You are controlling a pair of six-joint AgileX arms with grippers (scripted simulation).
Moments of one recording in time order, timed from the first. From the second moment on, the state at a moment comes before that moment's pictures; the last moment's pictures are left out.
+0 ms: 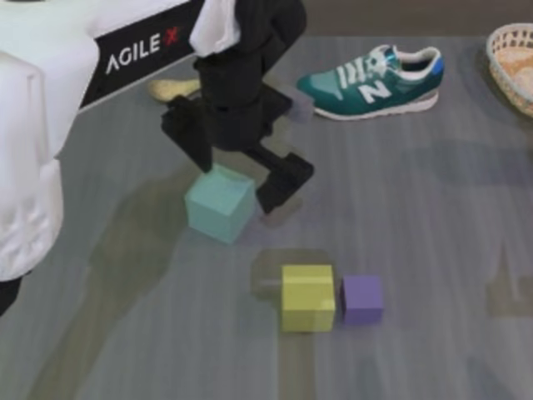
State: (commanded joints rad) left arm -0.57 2.28 1.98 -1.28 0.01 0.15; right arm 0.00 0.00 0.00 0.00 0.00 0.00
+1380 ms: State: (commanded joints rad) left arm -0.49 2.39 1.82 -1.00 0.01 0.01; right arm 0.00 0.00 0.00 0.00 0.00 0.00
